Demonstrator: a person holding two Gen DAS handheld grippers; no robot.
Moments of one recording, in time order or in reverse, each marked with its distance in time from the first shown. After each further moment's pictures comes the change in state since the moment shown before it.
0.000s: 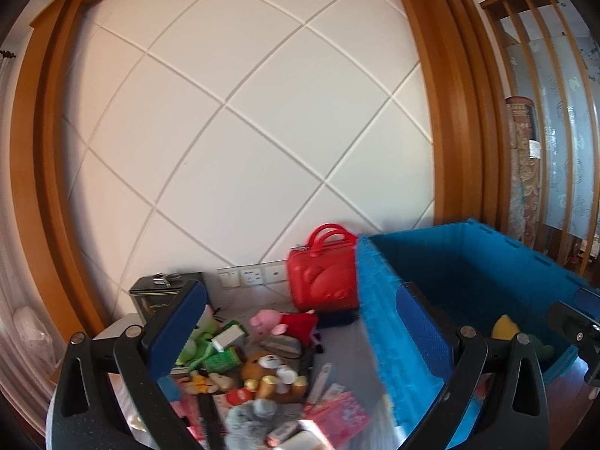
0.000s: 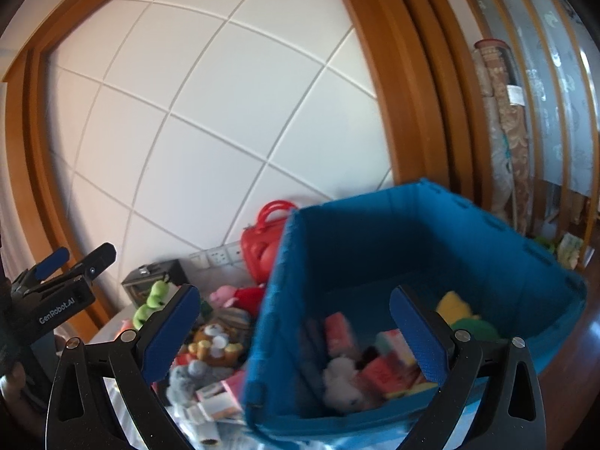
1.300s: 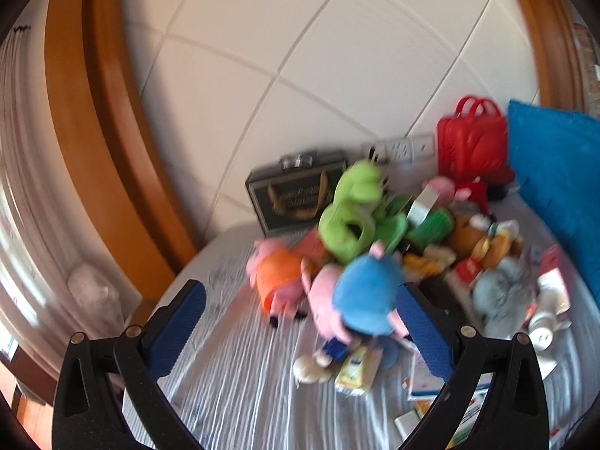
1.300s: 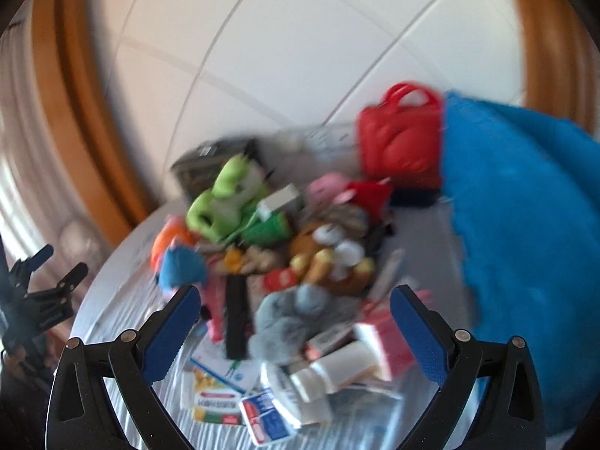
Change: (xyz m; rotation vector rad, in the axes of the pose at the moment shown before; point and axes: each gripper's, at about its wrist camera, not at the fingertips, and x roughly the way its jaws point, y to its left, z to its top) left arm 0.071 0.314 -0.191 0.065 0.316 0.219; right arm 0.175 0.228 -0.133 -0.182 0.389 0.178
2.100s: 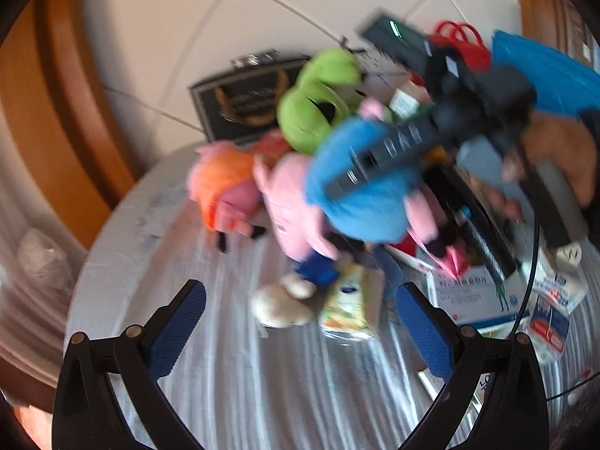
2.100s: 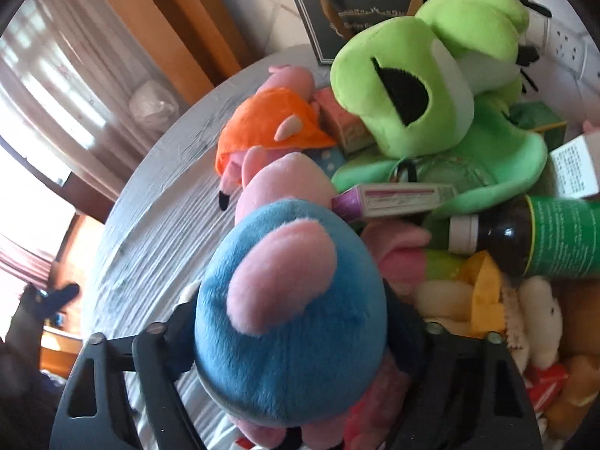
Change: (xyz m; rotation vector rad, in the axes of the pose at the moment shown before) left arm 0.101 -0.002 -0.090 0.037 0.223 -0.222; right arm 0.314 0.168 -0.001 -0.294 0.505 0.410
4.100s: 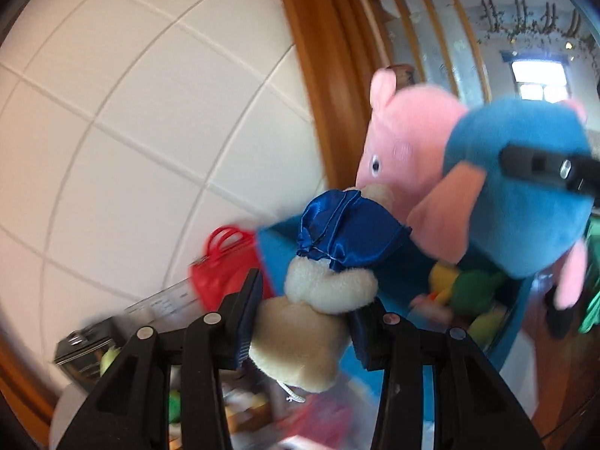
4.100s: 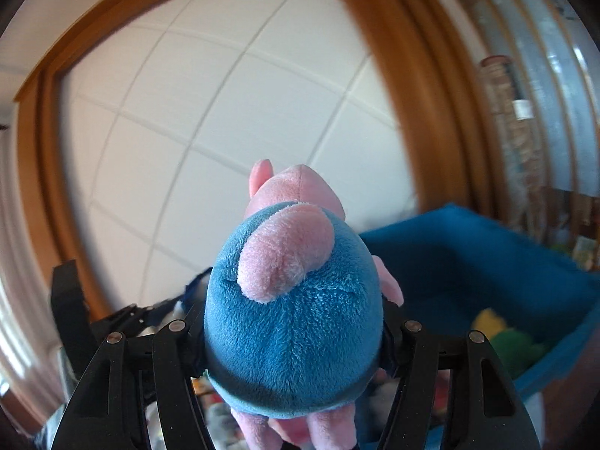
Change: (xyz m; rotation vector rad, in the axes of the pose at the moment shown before) left arm -0.227 -0.361 0.225 0.328 -0.554 -0.414; right arm -0.573 -0.047 -0.328 0.428 -1.049 -0.613
